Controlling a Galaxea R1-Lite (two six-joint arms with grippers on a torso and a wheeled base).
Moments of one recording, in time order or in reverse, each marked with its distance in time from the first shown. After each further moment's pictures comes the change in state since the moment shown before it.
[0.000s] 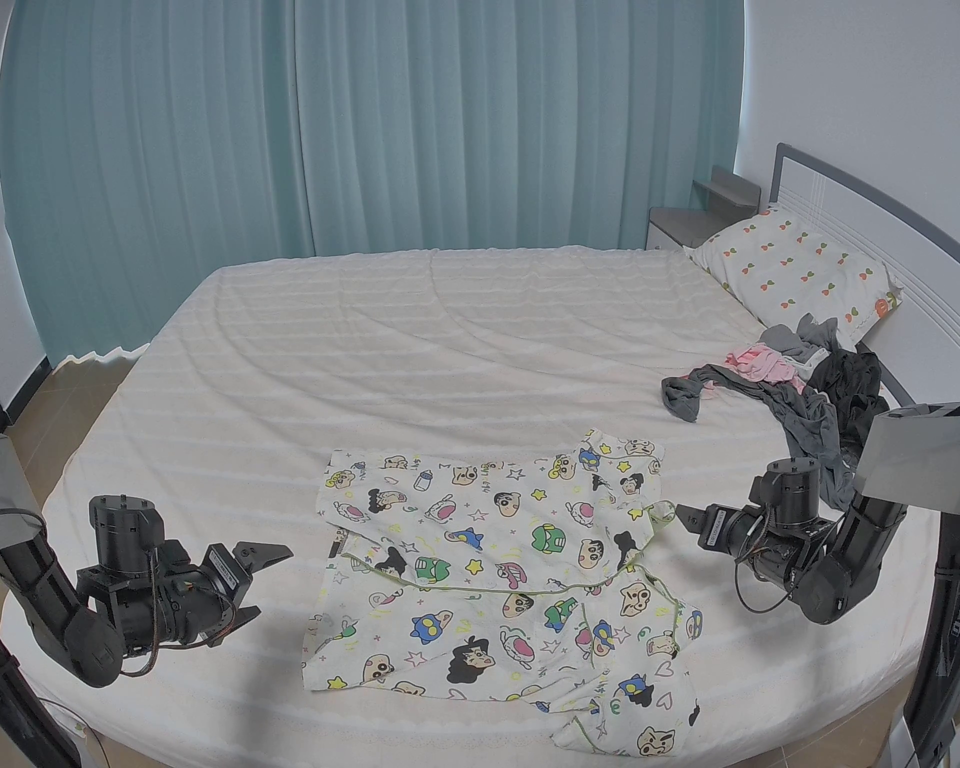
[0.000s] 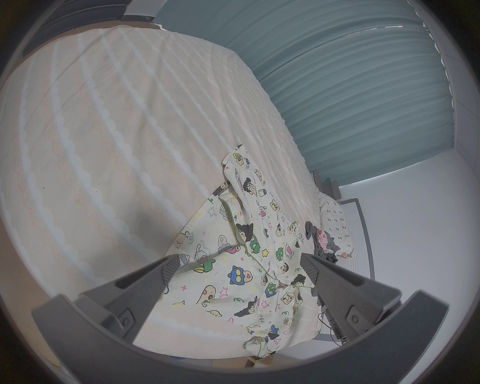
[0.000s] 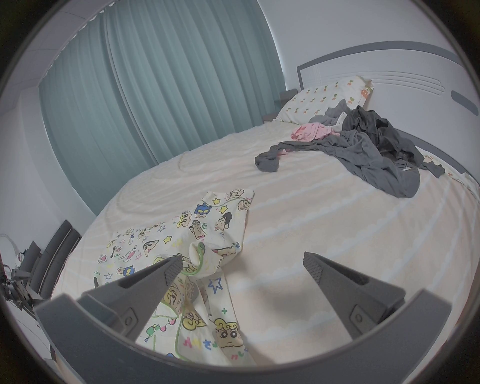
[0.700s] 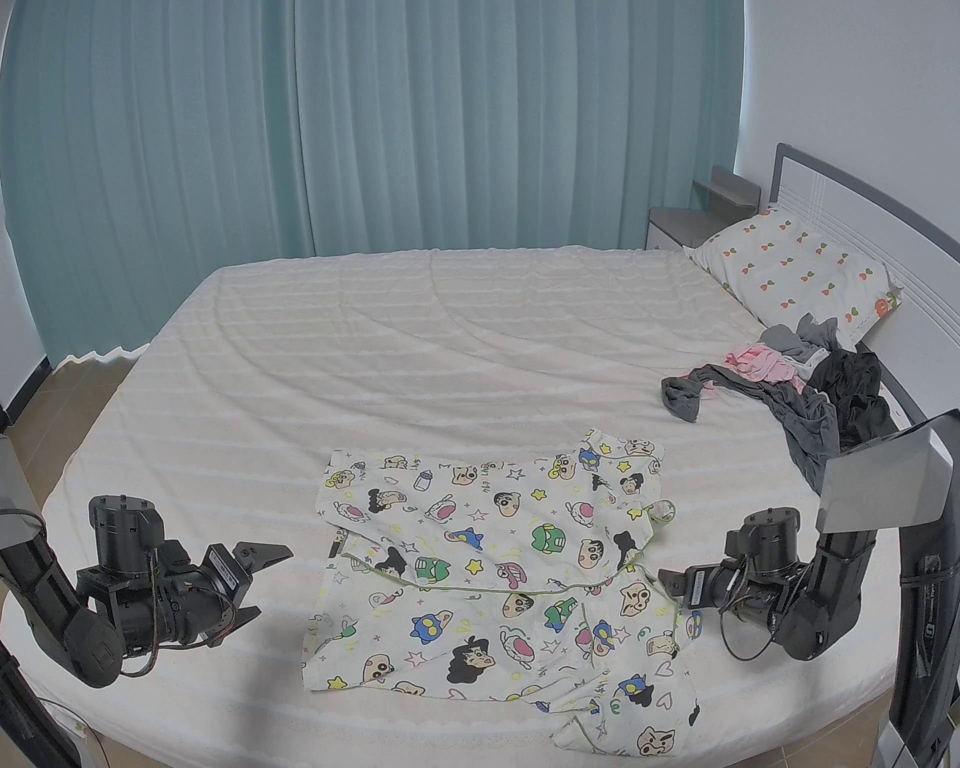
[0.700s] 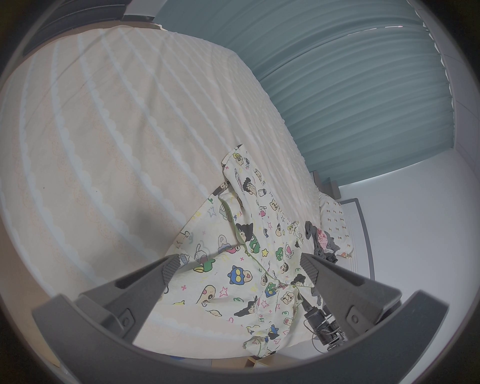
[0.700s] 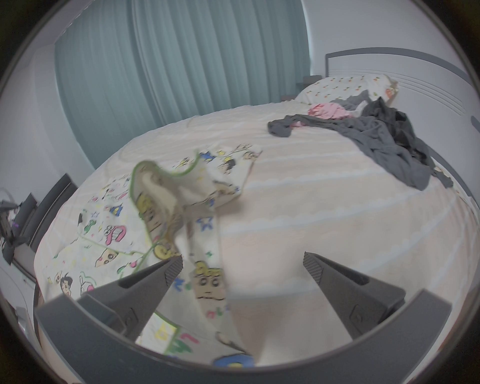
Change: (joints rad) left arm -0.001 -0.001 0.001 0.000 0.000 0.000; right arm 0.063 0.176 0.058 -0.090 0.030 -0.155
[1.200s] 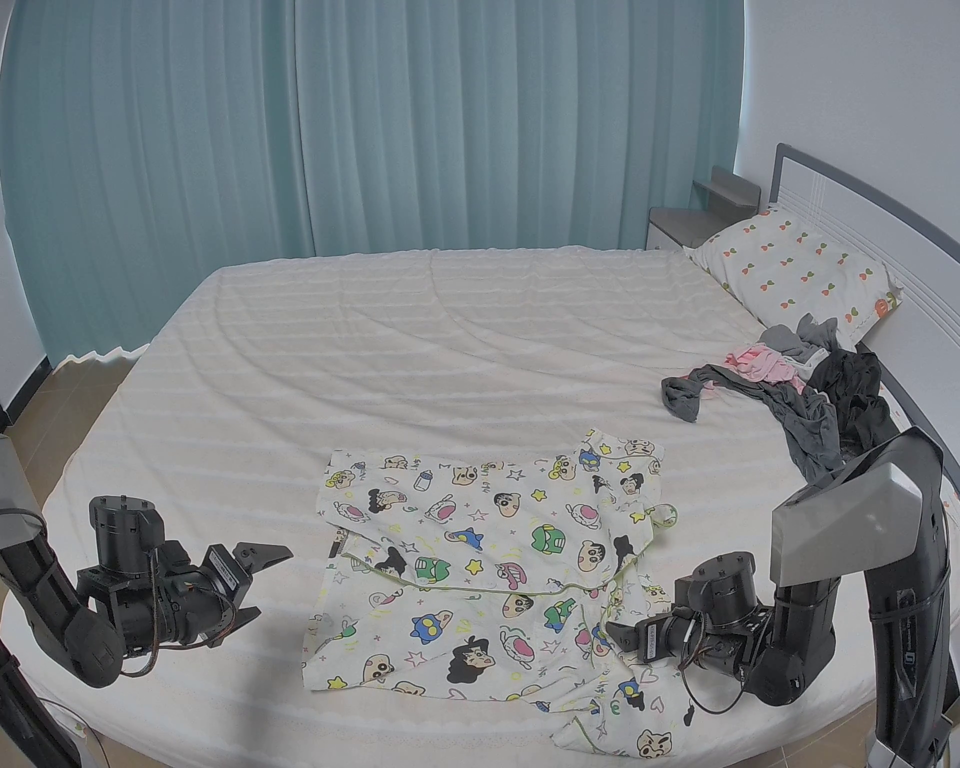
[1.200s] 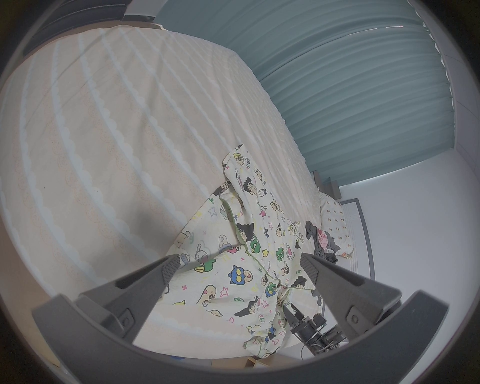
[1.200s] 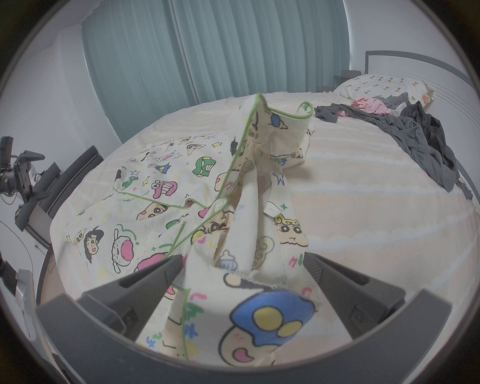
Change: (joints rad) left arm 0.001 0.003 0.000 0.000 0.000 0.000; right arm 0.188 0.034 0.091 -0.060 -0.011 0.019
